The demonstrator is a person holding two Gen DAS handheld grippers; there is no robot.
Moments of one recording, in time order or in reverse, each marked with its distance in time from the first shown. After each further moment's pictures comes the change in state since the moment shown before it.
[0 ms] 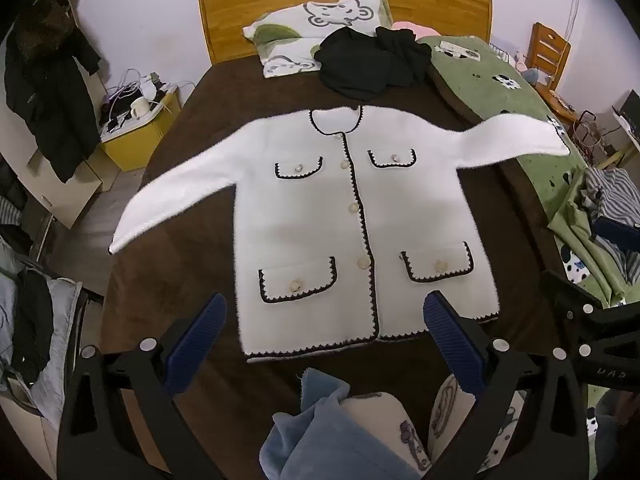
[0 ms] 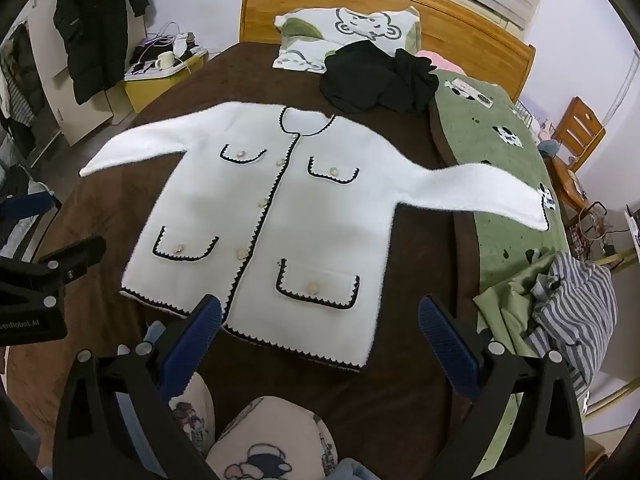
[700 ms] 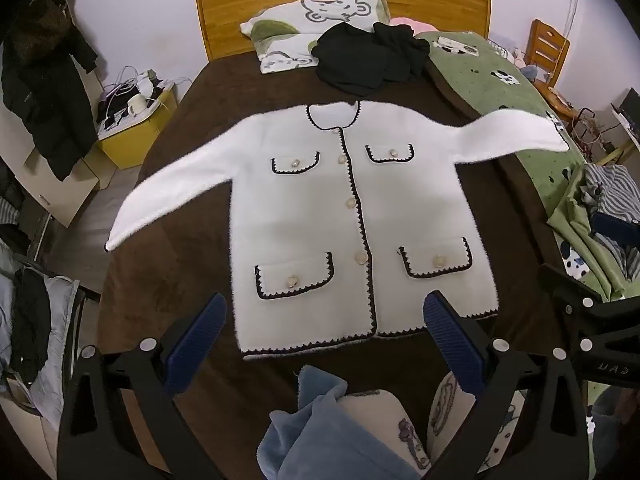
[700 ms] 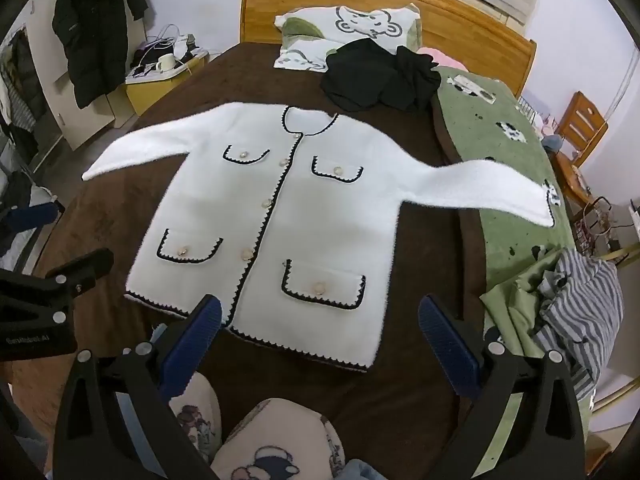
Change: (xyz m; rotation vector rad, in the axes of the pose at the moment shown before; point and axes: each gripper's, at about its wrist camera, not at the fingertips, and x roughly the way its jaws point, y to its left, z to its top) left arm 0.002 -0.001 -0.001 0.004 0.015 -0.009; right arm 0.005 -0.002 0.001 0.025 0.003 0.023
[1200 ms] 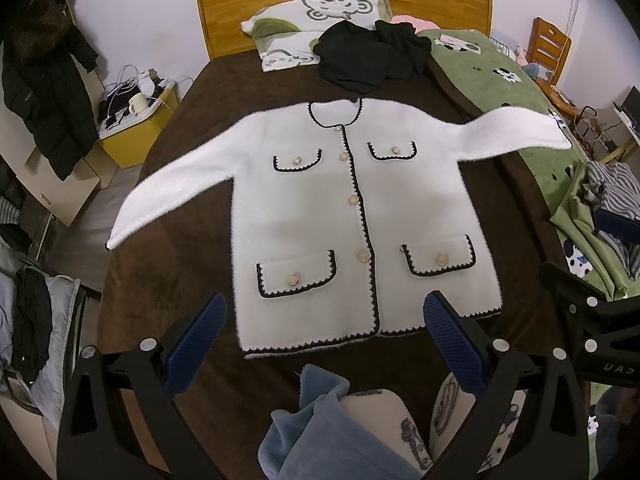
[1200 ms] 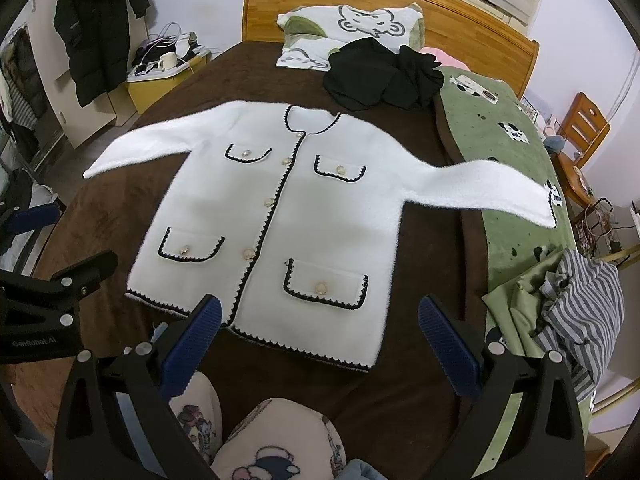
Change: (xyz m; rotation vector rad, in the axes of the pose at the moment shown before) left arm 0.006 0.001 -0.002 0.002 0.006 0.008; right arm 0.000 0.002 0.000 -0.010 -0.003 -0.001
